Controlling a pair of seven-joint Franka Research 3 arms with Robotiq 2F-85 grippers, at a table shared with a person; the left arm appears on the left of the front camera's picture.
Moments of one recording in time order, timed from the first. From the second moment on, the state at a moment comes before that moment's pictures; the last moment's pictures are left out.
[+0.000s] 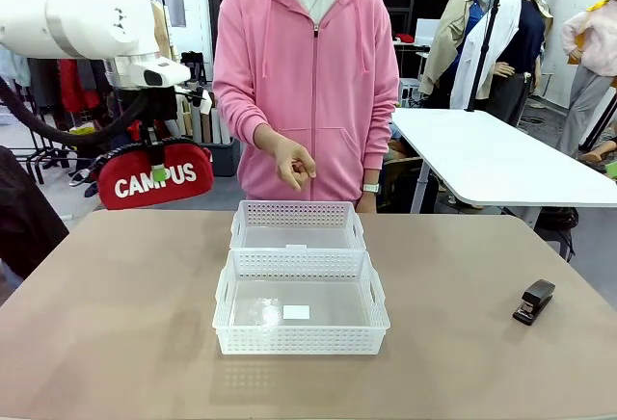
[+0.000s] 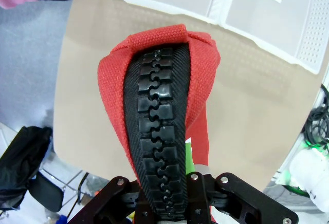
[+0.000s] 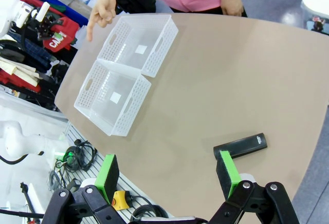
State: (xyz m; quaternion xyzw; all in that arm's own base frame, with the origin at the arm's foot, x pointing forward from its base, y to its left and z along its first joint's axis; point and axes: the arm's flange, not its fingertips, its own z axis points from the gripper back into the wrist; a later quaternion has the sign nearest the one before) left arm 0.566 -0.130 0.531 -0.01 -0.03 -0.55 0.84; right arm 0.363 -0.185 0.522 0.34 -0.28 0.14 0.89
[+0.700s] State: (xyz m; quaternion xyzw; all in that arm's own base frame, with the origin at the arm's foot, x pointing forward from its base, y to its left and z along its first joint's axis) left arm 0.594 -0.166 0.497 -0.01 -0.07 -0.56 0.82; right arm 0.363 -0.185 0.522 0.34 -0.28 0.14 0.89
